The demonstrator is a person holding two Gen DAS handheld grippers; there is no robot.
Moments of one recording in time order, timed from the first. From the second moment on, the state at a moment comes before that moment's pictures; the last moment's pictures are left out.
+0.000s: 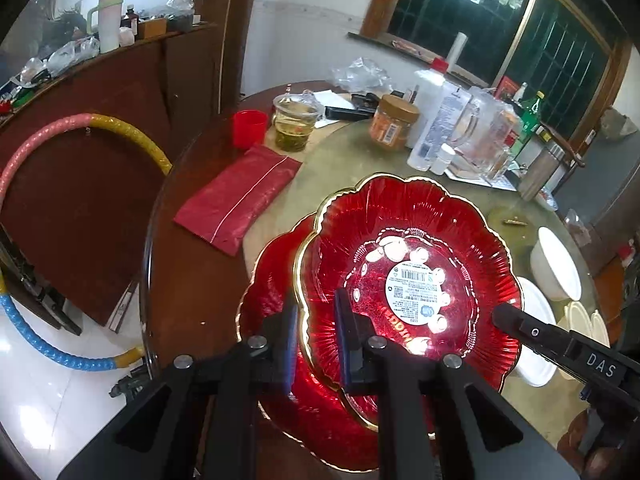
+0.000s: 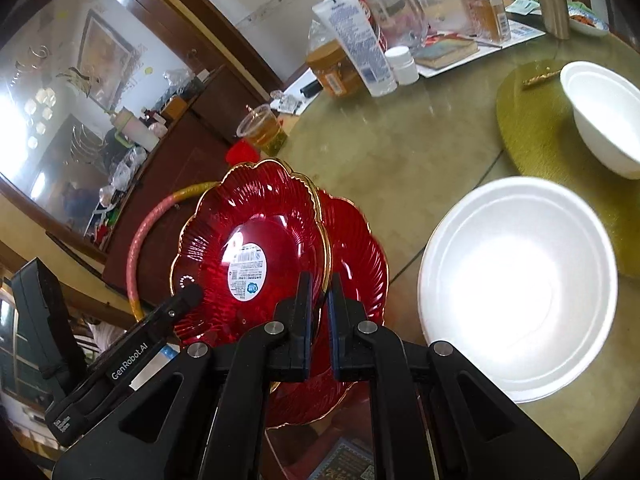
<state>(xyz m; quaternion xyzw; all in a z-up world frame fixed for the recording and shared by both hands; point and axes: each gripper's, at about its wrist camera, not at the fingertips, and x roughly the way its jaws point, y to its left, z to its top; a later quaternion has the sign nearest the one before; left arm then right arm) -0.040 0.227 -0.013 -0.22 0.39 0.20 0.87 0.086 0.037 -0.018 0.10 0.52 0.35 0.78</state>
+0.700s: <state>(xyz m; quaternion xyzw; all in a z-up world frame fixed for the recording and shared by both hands) -0.036 0.229 -0.034 -0.20 0.41 0.22 0.86 0.086 0.048 -0.039 0.06 0.55 0.34 0.76</state>
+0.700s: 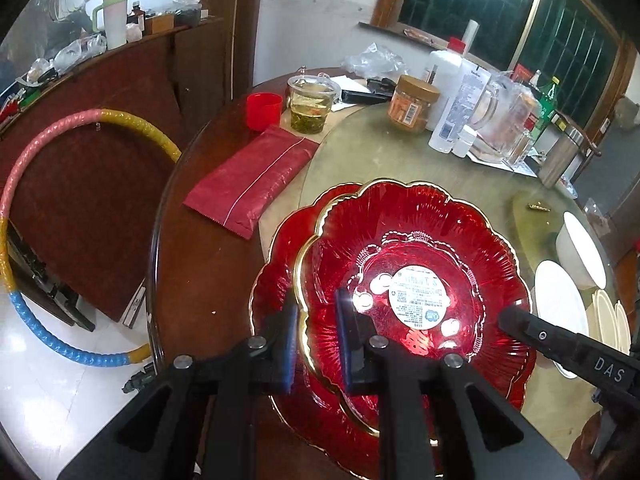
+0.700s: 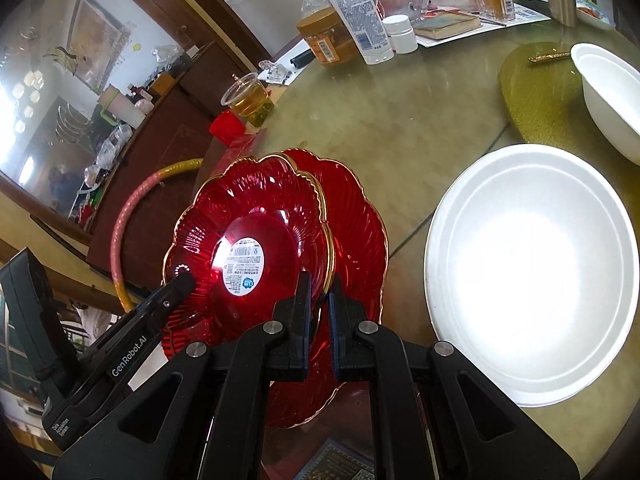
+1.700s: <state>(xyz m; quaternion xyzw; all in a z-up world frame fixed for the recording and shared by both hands) -0.029 0.218 -0.040 -0.15 0.43 0.25 0.85 0.085 0.070 -0.041 -0.01 0.55 0.32 0.77</state>
